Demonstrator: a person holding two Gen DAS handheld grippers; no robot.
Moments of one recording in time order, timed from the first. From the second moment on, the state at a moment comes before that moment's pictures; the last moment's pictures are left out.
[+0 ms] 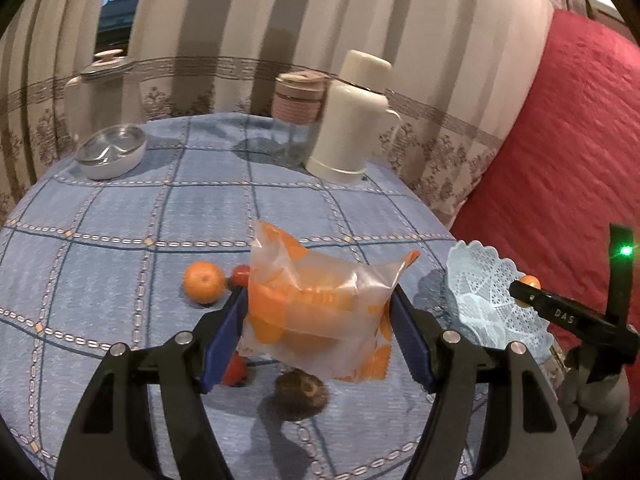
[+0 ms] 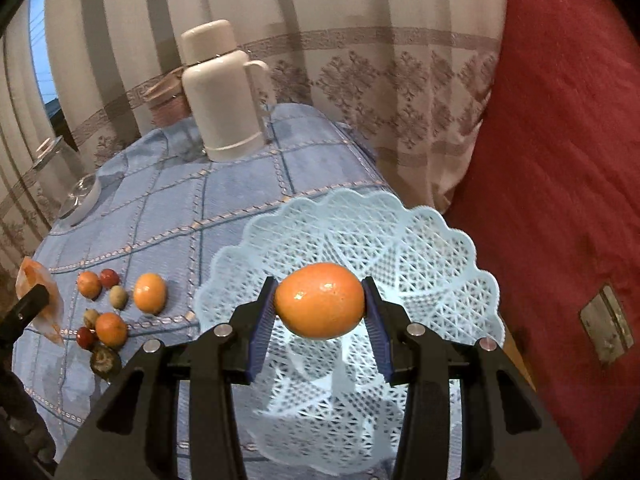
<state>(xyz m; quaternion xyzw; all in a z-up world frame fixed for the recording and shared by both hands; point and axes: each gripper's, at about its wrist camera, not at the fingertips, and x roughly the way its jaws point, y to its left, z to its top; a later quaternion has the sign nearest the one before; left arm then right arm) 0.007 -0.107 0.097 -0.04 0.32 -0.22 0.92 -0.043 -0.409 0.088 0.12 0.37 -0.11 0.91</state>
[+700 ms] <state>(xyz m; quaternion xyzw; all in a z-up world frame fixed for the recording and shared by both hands) -0.015 -0.211 0.101 0.02 0.32 -0.29 0.90 -0.051 -0.422 0.068 0.12 0.37 -0.11 0.92</state>
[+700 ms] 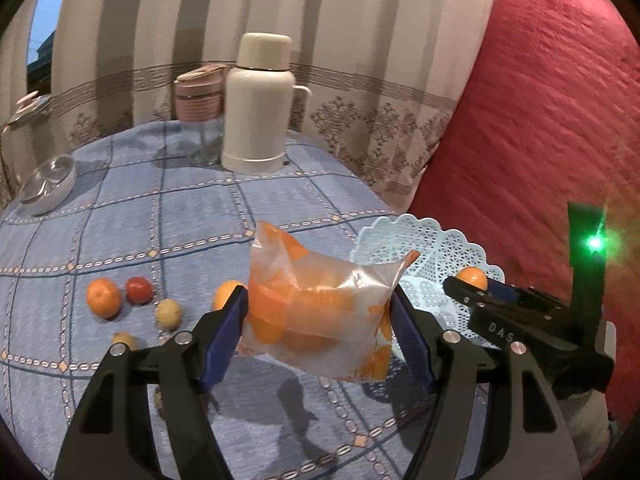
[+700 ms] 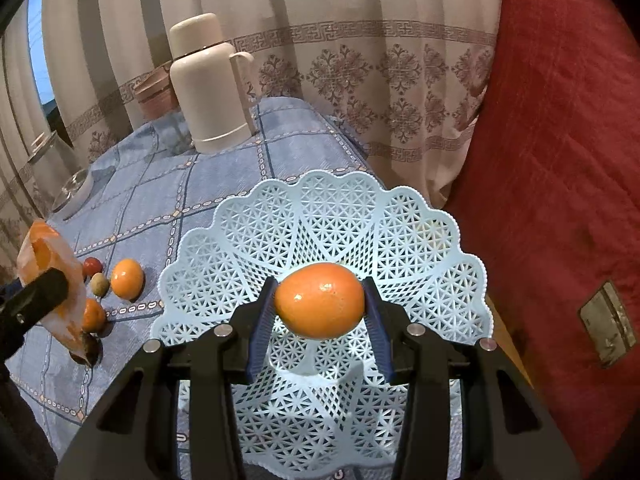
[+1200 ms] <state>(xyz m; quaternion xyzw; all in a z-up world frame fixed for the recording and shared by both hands) -0.015 -0.260 0.097 0.04 0.33 -0.32 0.89 -0.064 -0.441 0.073 0.14 0.34 -0.13 0.92</state>
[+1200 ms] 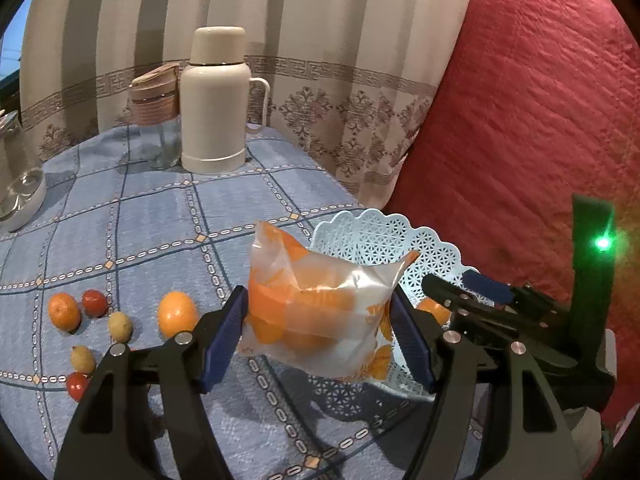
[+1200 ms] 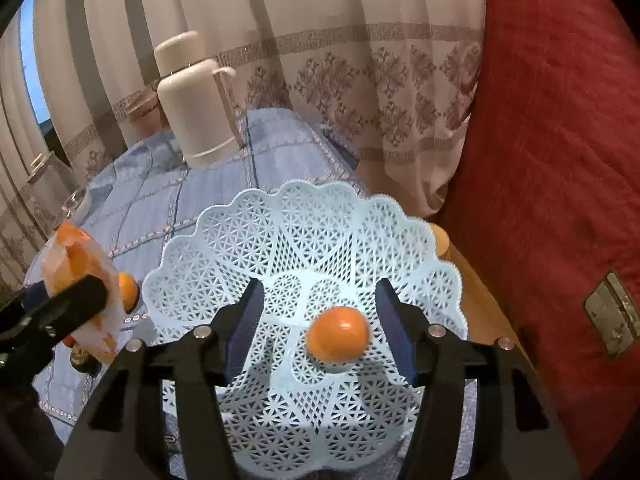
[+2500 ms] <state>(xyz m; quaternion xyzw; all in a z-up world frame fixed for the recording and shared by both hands) -0.004 -0.318 0.066 0.08 0.36 -0.34 0.87 -0.086 -0.473 0.094 0.15 0.30 -0.19 0.93</state>
